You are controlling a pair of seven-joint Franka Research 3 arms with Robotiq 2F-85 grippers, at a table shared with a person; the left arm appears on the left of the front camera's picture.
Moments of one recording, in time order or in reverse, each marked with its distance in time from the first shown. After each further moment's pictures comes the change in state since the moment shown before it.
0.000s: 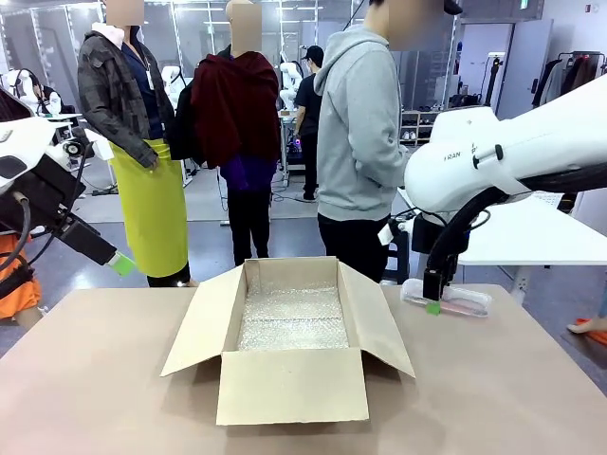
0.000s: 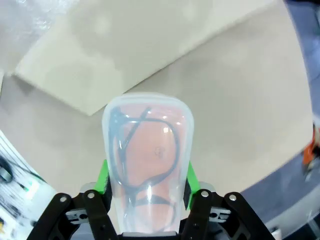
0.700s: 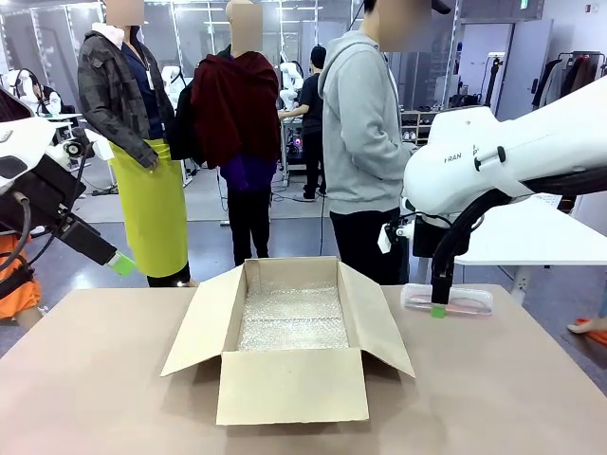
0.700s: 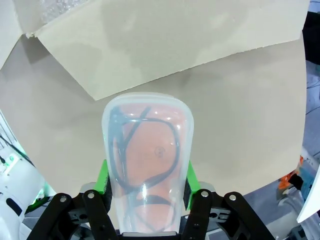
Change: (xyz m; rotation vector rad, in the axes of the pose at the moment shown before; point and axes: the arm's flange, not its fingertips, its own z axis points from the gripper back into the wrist) left arm 0.000 0.000 0.000 0.000 0.001 0.000; right arm -0.002 0.006 0.000 -0.004 0.008 0.187
